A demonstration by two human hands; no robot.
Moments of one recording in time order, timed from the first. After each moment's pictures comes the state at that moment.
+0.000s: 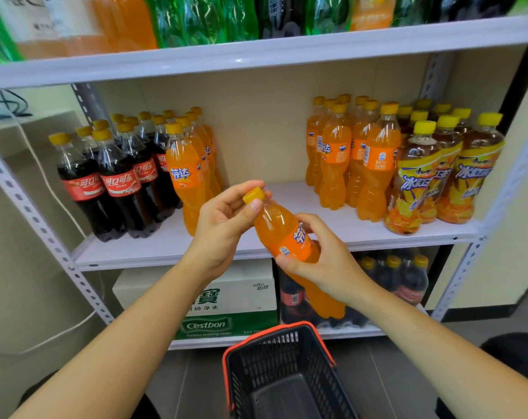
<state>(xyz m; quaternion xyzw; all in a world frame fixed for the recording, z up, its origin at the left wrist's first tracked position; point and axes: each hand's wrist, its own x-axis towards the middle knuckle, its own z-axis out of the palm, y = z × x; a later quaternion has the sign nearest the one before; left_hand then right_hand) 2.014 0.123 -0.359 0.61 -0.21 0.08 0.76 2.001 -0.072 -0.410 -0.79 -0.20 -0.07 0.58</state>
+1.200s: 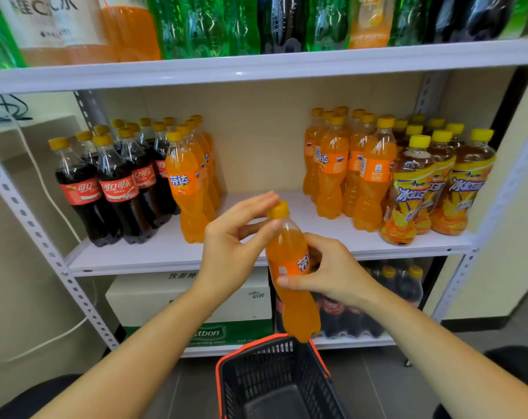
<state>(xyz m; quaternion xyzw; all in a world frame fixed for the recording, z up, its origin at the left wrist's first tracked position) 1.999 0.108 -0.371 0.72 -0.27 0.27 0.58 2.006 -0.088 -0.403 -0.81 -0.22 -0.01 0.55</state>
